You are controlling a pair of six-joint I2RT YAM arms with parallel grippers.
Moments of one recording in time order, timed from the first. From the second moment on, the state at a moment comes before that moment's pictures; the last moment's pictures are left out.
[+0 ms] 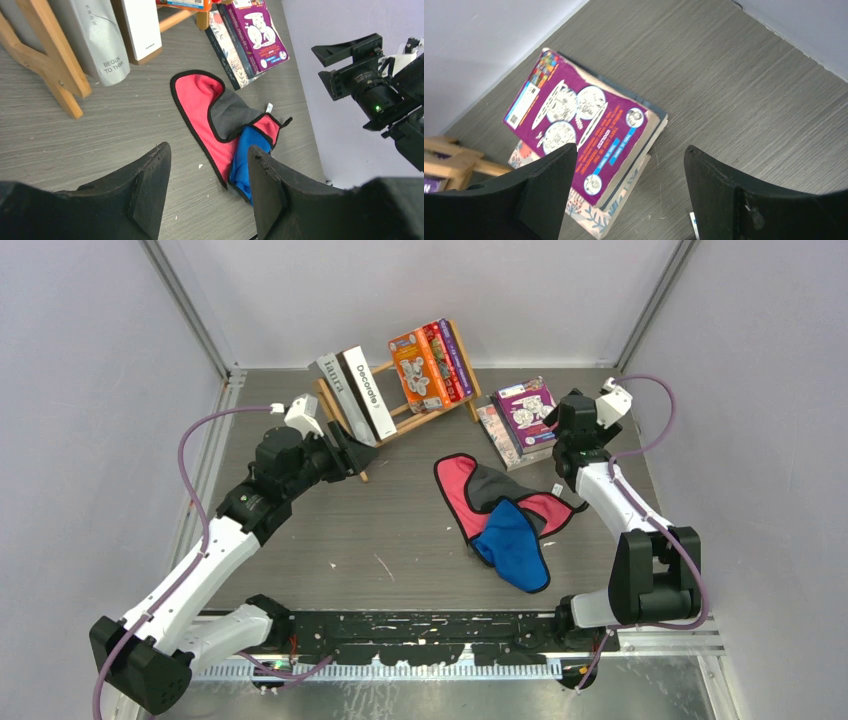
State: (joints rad) left arm -0.47 0.98 0.92 -0.24 0.08 -0.70; right arm 0.10 1.39 0.93 0.01 0.58 0.58
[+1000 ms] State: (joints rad) left arm -0.53 1.02 0.93 -0.22 0.05 -0.68; right arm -0.07 1.77 1.09 0.12 0.30 0.66
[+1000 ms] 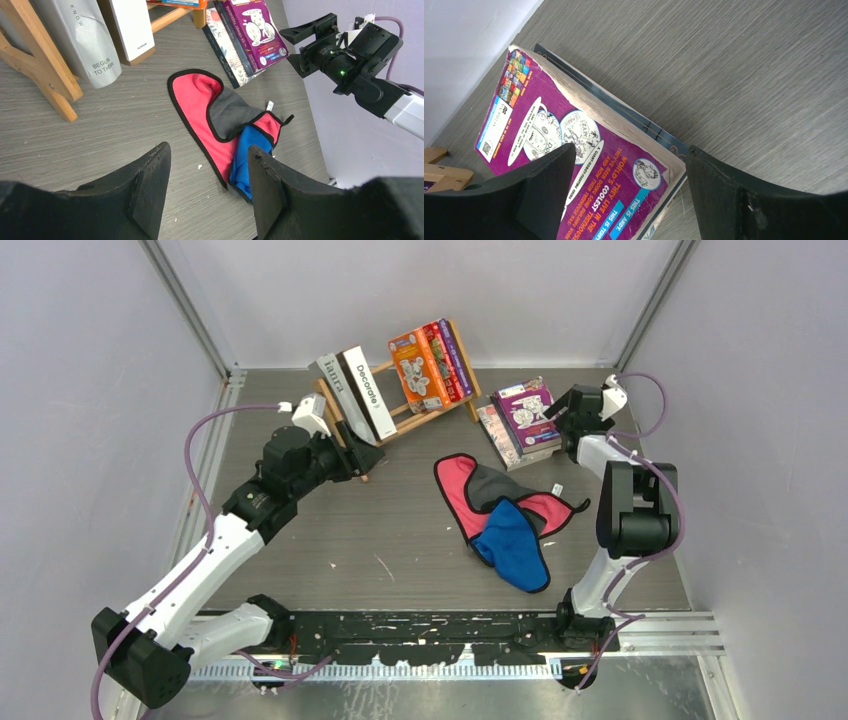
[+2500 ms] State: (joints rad) left arm -0.53 0.96 0.88 -0.21 0.02 -0.73; right arm -0.06 1.76 1.08 0.15 0.12 0.66
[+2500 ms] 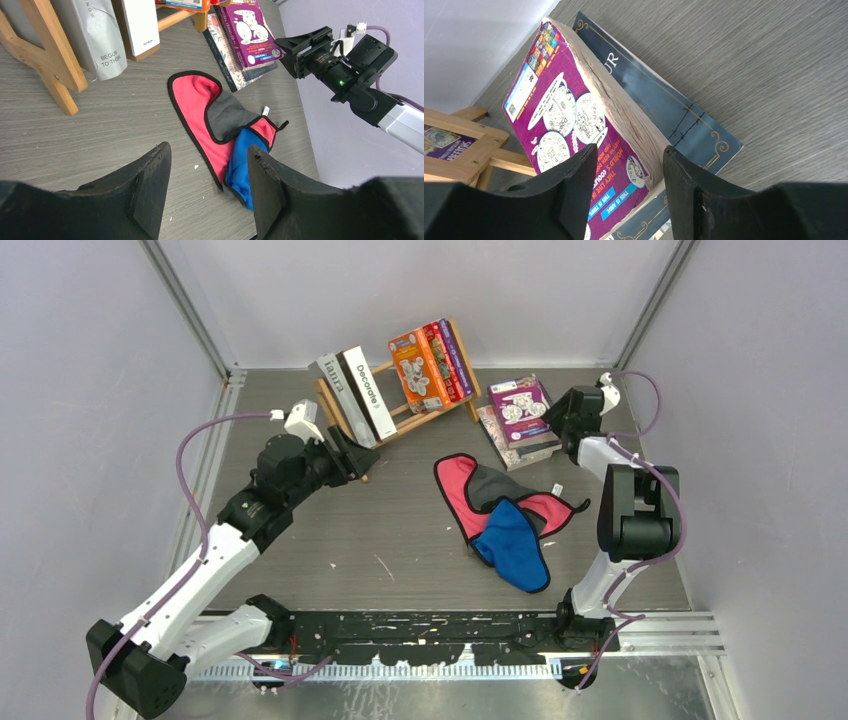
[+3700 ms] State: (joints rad) left arm -0.53 0.96 0.86 -0.19 0.02 -0.73; right arm 0.03 1.77 1.02 0.28 -0.05 0.79
